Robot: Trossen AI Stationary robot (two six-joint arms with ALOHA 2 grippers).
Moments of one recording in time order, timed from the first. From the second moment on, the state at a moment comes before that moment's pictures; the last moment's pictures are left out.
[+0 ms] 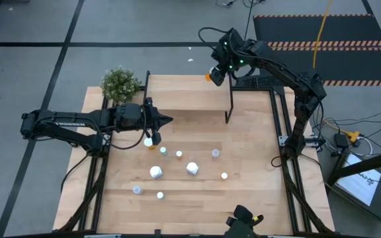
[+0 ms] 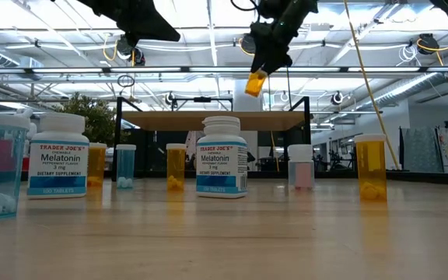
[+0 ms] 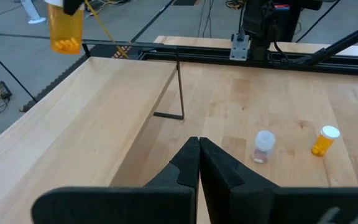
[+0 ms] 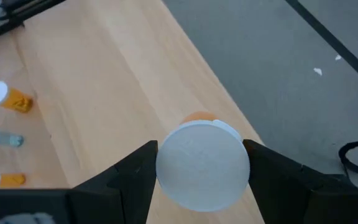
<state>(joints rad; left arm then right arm) 0.08 1.08 0.86 -0.15 -0.18 0.00 -0.69 1.83 1.99 -1.07 -0.16 -0.08</state>
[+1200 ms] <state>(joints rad) 0.08 1.08 0.86 -0.15 -0.18 0.02 -0.66 1.83 1.94 -1.27 -0.08 -0.20</state>
